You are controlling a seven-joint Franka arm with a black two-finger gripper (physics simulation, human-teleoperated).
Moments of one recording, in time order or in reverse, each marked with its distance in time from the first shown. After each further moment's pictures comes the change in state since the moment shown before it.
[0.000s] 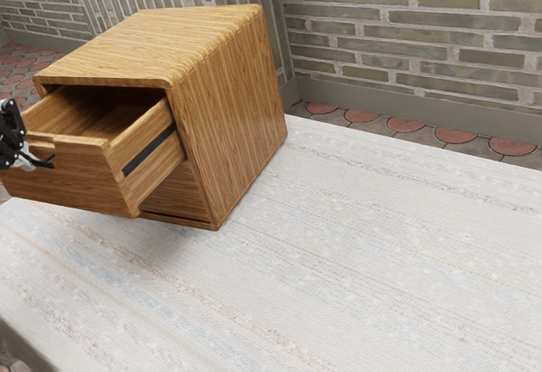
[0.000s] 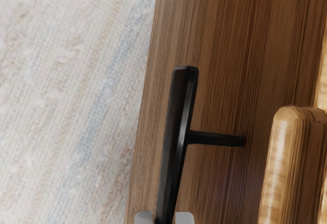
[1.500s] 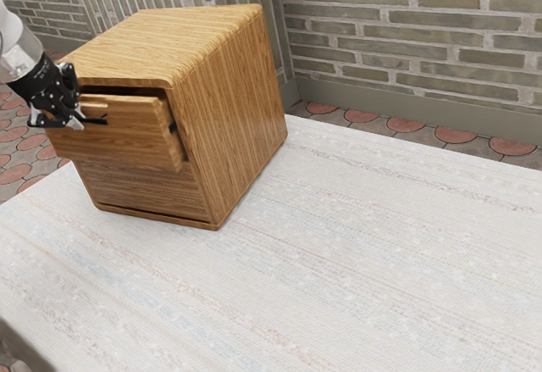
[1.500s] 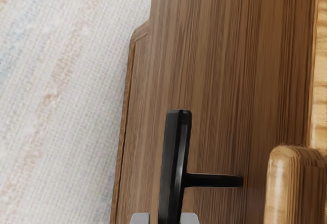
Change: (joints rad) arm -0.019 0.379 0.001 0.339 -0.024 0.054 0.014
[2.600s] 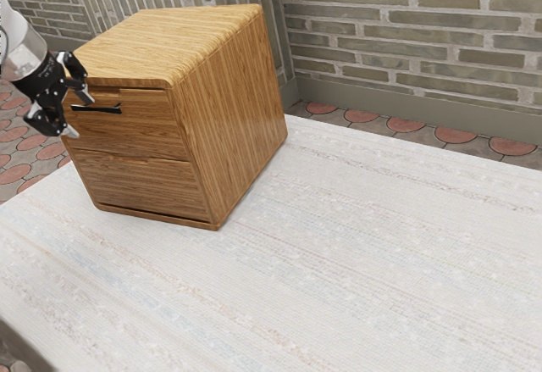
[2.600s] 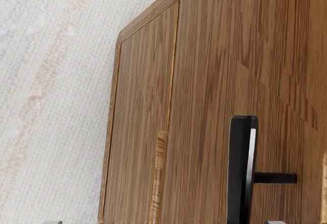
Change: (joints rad) arm -0.006 0.012 0.000 0.004 0.004 0.036 0.001
